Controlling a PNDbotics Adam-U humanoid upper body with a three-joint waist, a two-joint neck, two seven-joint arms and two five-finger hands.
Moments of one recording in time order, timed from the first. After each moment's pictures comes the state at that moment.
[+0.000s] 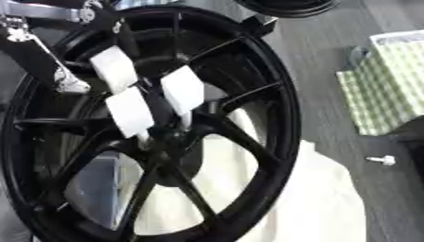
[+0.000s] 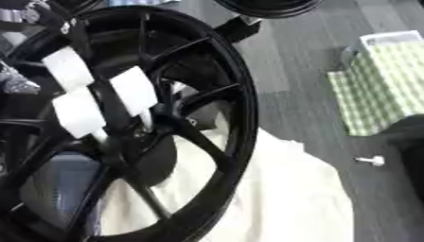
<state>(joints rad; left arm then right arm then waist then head) -1.16 0.74 -0.53 -1.50 -0.17 -0.26 -0.86 -0.38 -0.86 -0.12 -1.81 -0.27 0.20 -0.45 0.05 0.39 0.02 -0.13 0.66</state>
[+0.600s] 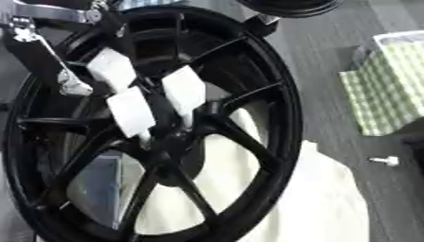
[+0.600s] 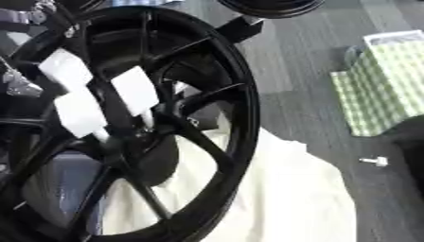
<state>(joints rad) -1.17 0.74 -0.53 -1.50 -0.22 -0.26 -0.85 -0.38 -0.85 -0.12 -1.81 -0.28 0.20 -0.46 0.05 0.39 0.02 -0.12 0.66</state>
